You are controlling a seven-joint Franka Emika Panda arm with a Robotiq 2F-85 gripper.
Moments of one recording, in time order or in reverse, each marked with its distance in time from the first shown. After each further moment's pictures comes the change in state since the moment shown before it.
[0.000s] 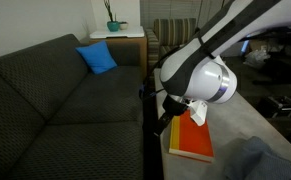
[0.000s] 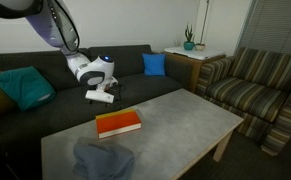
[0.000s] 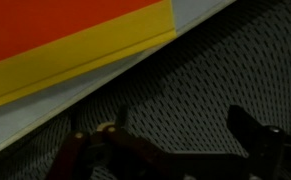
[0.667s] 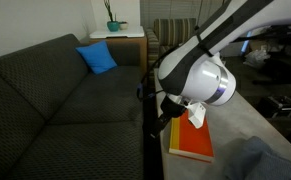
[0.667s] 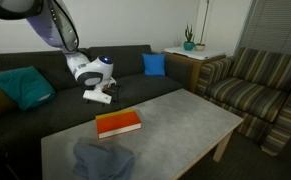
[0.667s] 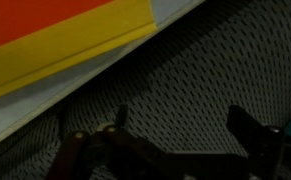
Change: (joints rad) arm -0.008 0.001 0.033 -0.008 0.041 0.004 -0.026
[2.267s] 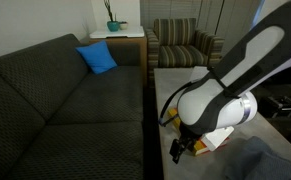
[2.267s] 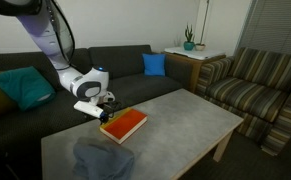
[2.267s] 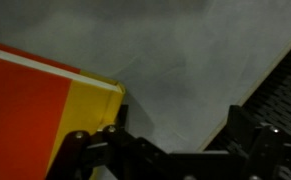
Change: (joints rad) arm 0.044 -0.003 -0.129 -0.149 -0.240 0.000 0.579
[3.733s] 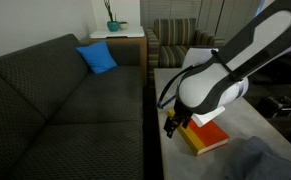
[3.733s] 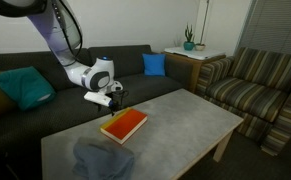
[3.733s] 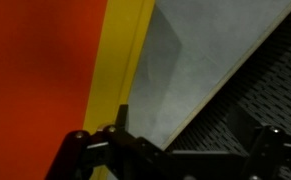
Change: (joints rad) arm -0.067 -0.001 0.040 0.118 -0.255 0.000 0.214
